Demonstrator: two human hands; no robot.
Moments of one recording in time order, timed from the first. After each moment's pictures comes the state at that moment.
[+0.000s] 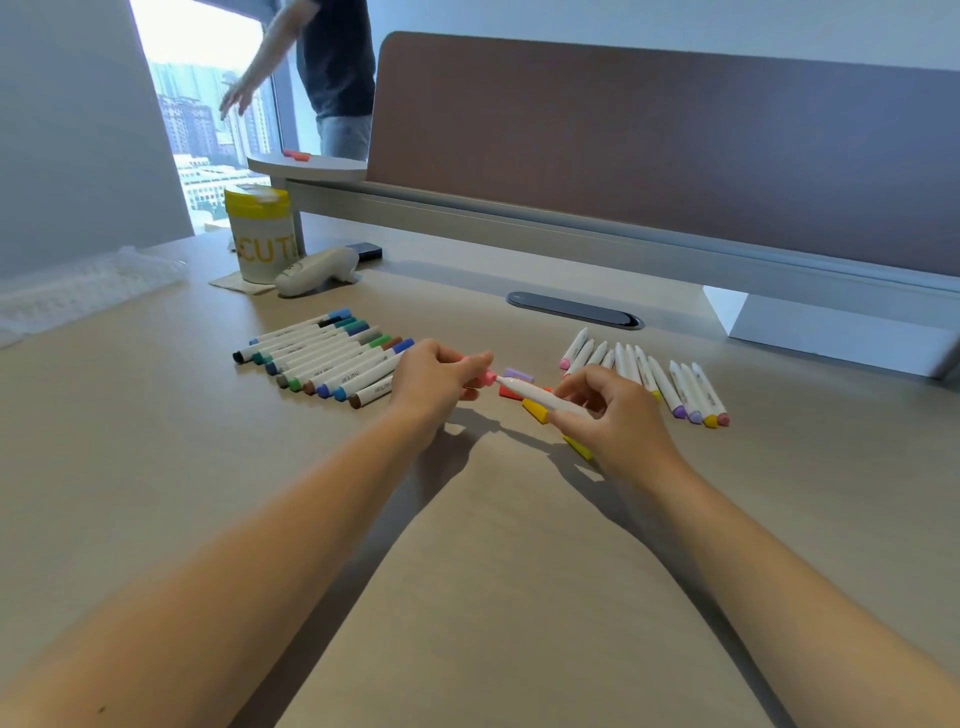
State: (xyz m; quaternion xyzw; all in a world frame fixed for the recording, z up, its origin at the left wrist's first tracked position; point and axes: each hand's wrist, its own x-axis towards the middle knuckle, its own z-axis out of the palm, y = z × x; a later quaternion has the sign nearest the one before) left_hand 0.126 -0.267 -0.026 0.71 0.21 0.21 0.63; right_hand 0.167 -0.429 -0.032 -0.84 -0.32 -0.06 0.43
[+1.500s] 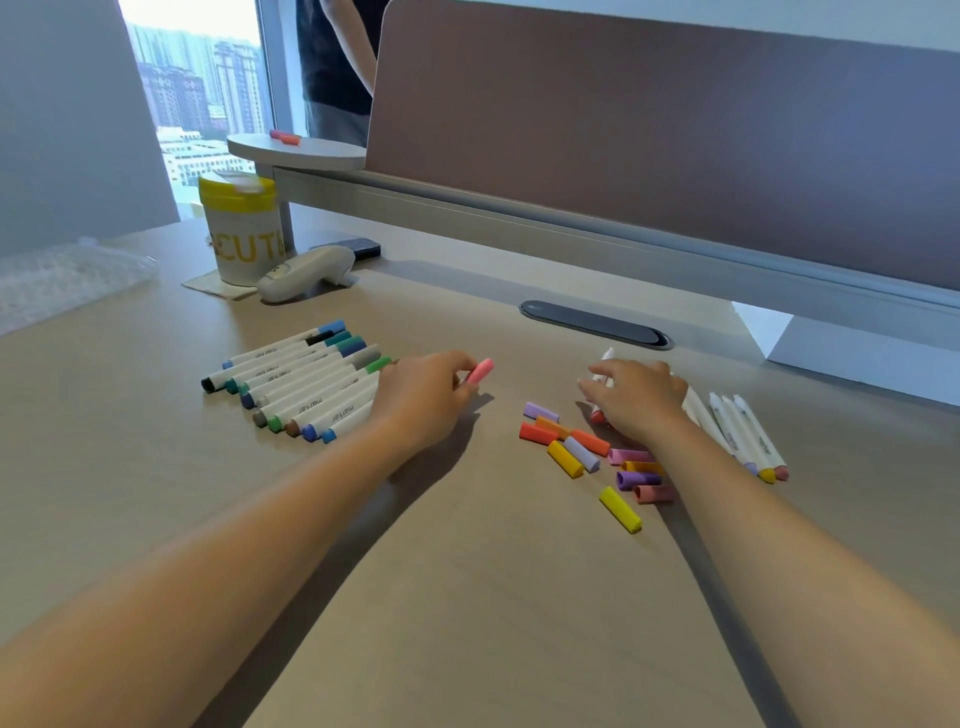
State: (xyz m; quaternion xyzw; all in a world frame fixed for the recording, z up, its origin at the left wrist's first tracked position) left_hand 0.172 -0.213 -0.039 0.95 0.15 0.17 0.23; right_hand 0.278 -0.382 -0.033 -0.98 -0.17 -0.06 0.10
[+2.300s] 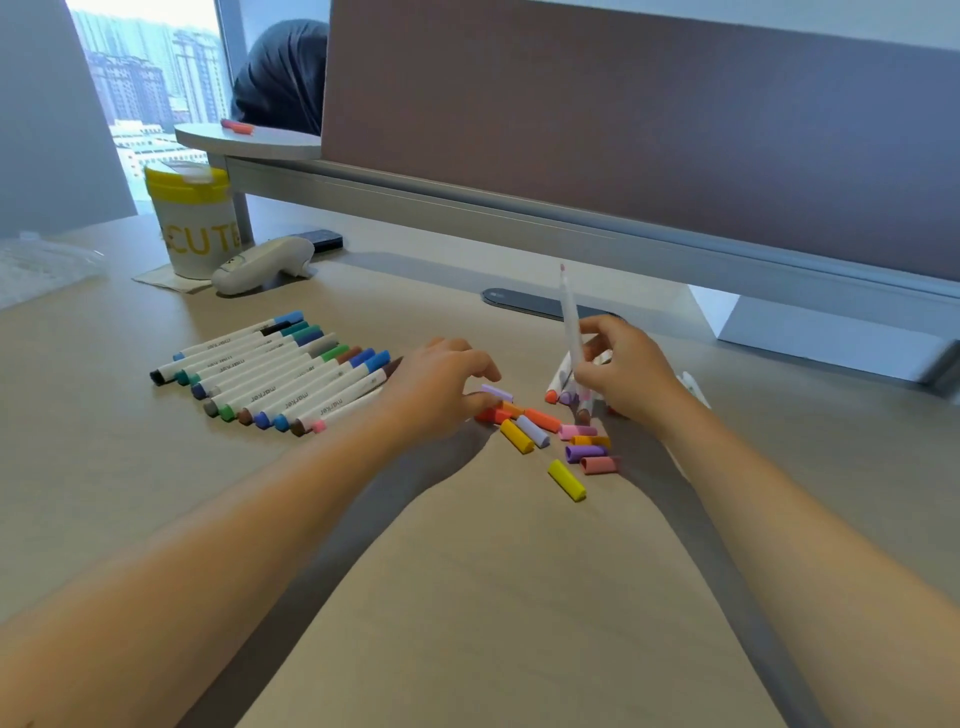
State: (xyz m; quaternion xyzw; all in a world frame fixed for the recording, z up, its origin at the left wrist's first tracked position) left_hand 0.175 -0.252 -0.027 0.98 0.02 0.12 0.16; right_hand 0.256 -0.416 -0.009 -0.90 -0.25 -0.04 0.35
